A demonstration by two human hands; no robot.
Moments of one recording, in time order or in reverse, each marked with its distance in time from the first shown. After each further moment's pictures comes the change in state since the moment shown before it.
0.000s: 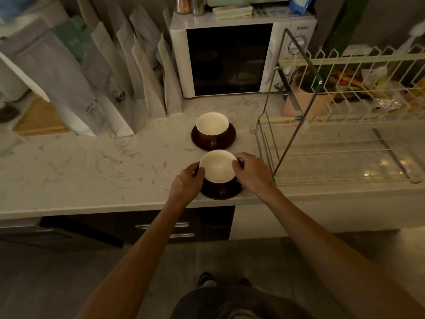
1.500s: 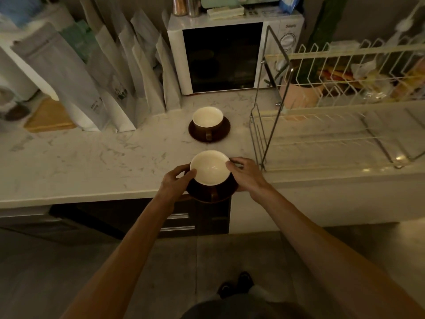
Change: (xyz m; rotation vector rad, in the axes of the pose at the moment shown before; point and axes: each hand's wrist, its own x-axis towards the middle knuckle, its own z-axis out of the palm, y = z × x) left_hand -0.058 0.003 -0.016 -0.475 -0.038 -0.280; right_hand -0.053 0.000 -0.011 0.544 -0.130 0.250
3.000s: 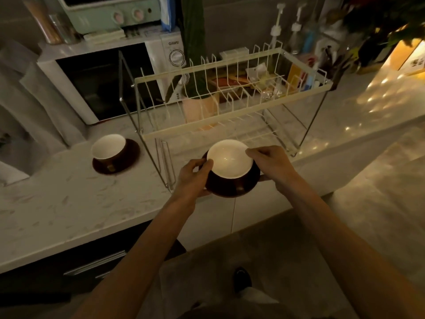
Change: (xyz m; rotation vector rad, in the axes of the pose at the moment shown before) left_hand -0.030 0.076 0.269 -0.009 -0.196 0.062; right_hand -0.020 0.066 -0.272 0.142 0.365 0.061
